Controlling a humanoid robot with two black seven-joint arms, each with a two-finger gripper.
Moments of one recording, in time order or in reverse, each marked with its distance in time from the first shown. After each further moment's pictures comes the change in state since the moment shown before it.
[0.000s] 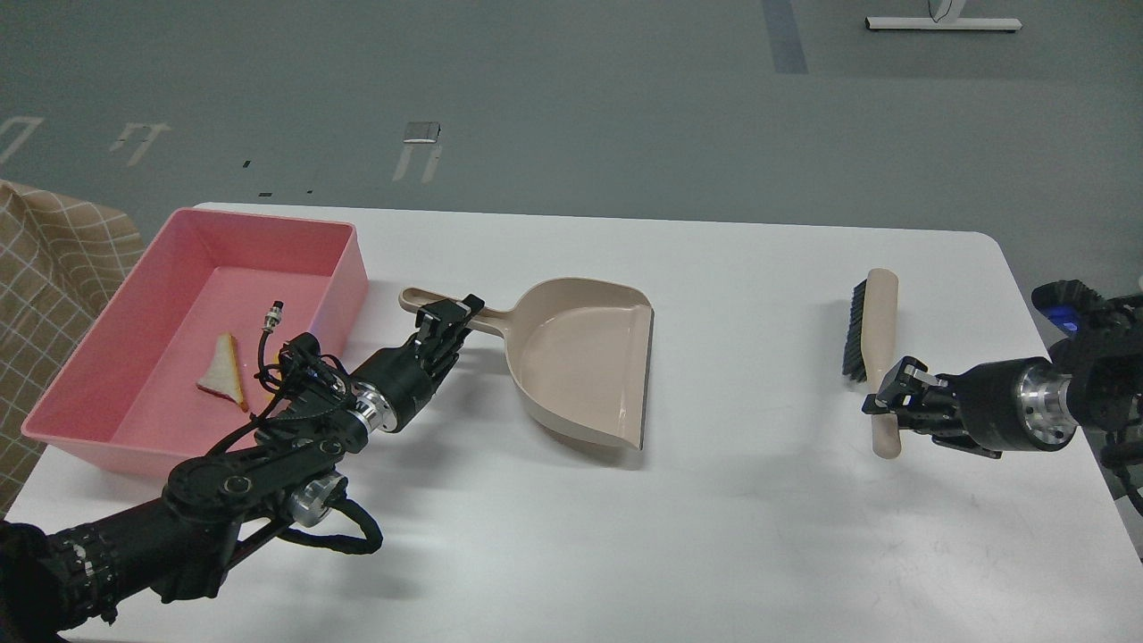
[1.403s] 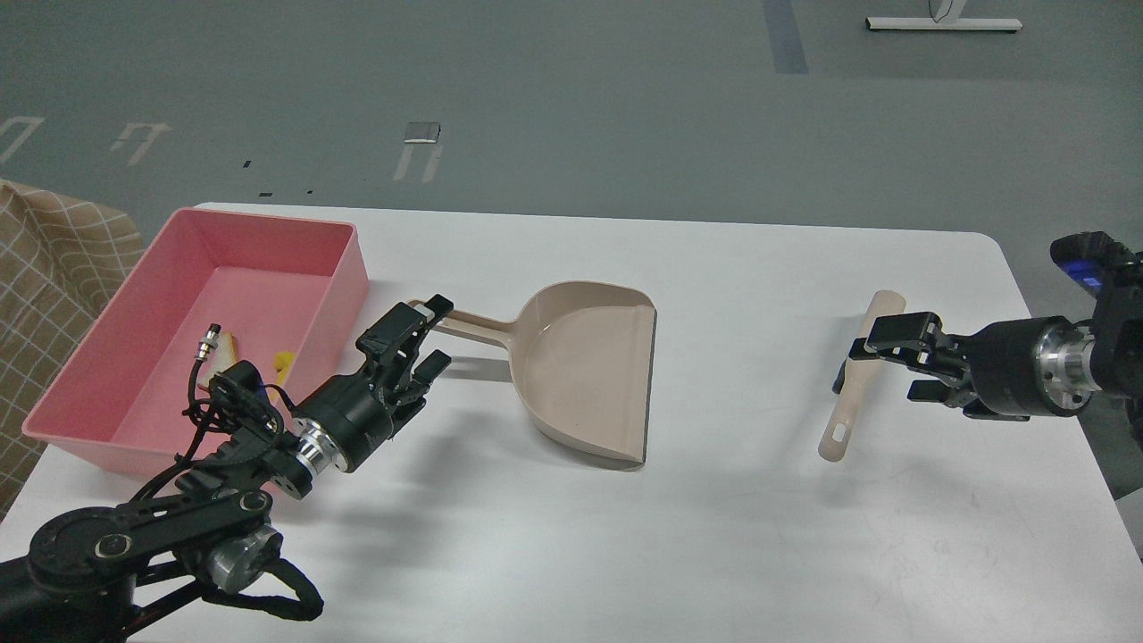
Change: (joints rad) left arm 0.171 0.335 -0.013 -0.586 -0.014 0.152 0.000; right arm 0.066 -0.083 0.040 0.126 0.011 0.000 0.000
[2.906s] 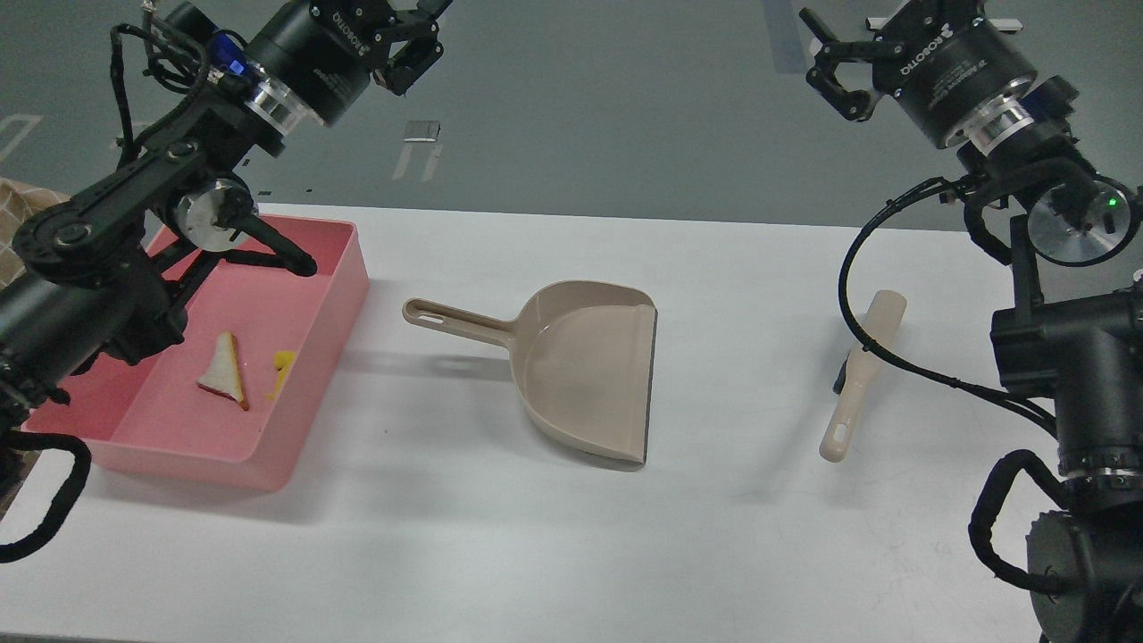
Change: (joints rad) left arm -0.573 -0.226 -0.382 0.601 -0.123 -0.669 0.000; right arm 0.032 0.962 1.179 -0.611 0.129 0.000 0.092
